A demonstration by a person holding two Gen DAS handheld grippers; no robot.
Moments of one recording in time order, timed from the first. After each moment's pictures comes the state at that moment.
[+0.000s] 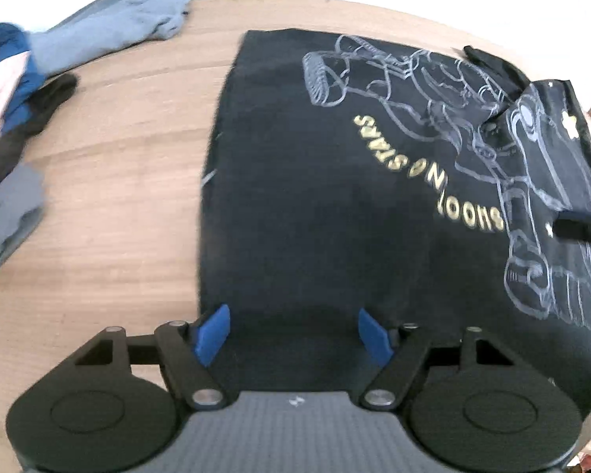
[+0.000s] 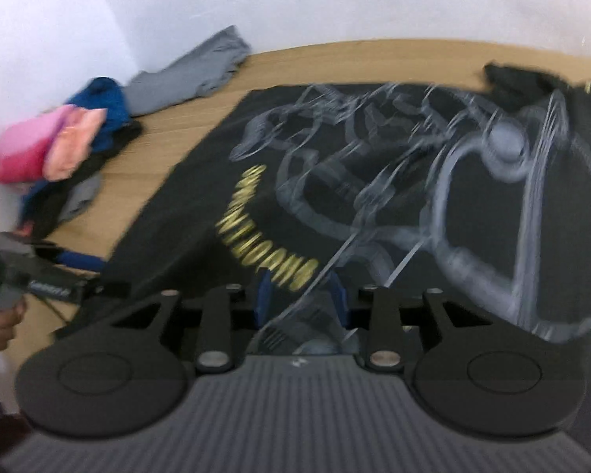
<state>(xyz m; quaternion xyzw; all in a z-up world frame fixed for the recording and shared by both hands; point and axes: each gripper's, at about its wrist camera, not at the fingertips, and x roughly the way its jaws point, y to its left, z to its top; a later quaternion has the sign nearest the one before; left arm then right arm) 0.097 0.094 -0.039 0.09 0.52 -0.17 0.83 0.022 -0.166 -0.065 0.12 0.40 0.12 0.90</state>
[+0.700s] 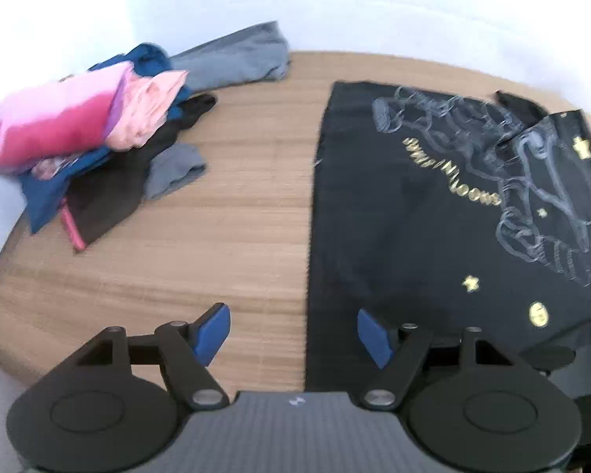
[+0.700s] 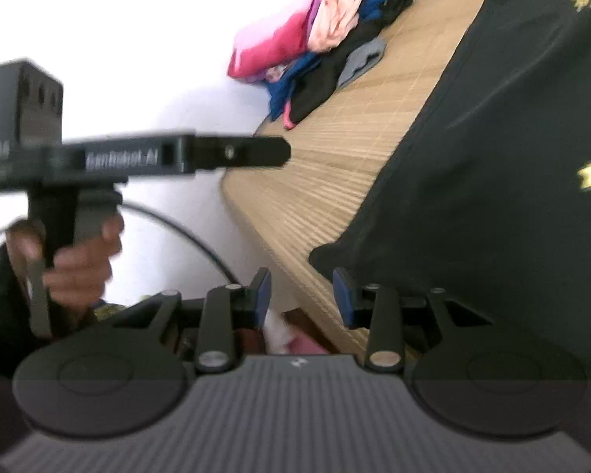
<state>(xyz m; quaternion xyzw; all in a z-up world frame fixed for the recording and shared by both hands) -0.032 0.163 0.039 0.08 0.45 -0.09 0.89 -0.078 -0.020 -0.096 0.22 0.42 0.42 0.78</state>
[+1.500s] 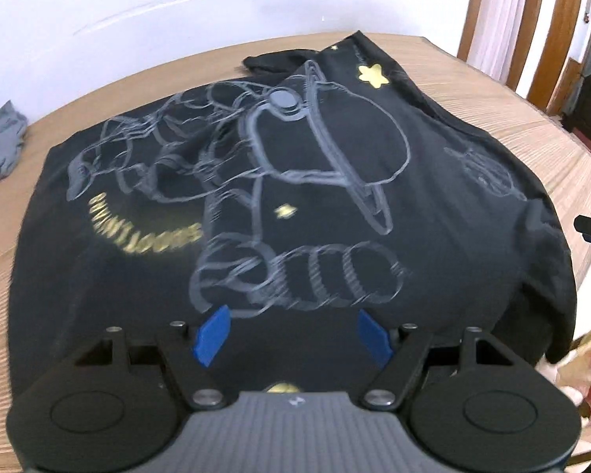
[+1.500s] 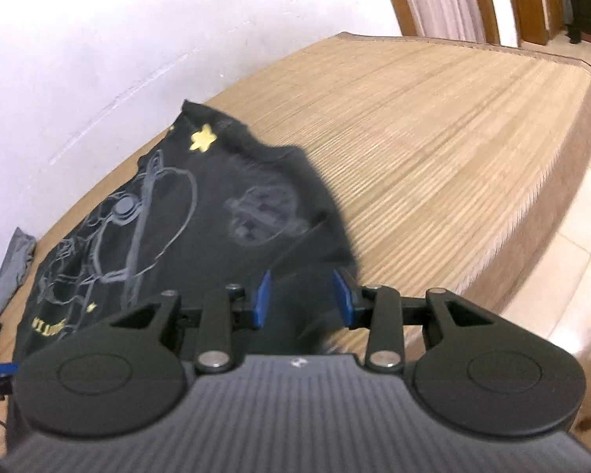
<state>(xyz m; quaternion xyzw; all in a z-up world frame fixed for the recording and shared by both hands) -0.044 -0.122 -0.021 0.18 0.43 -0.31 0.83 -0.268 -0.415 -0.081 0.29 0.26 -0.25 0.89</state>
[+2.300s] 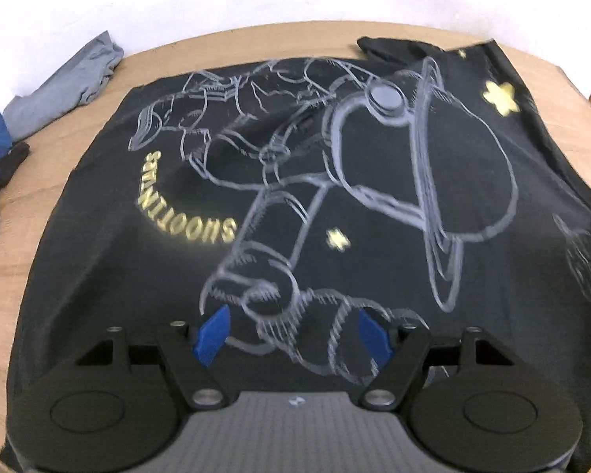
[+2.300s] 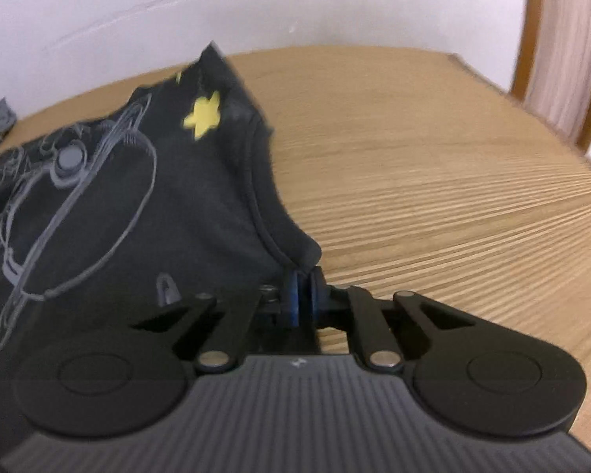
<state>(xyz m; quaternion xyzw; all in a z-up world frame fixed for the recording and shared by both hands) 0.006 -0.157 -0.034 0.12 0.48 -0.12 0.86 -0.102 -0.499 -0.084 0.10 0.35 -0.18 0.92</state>
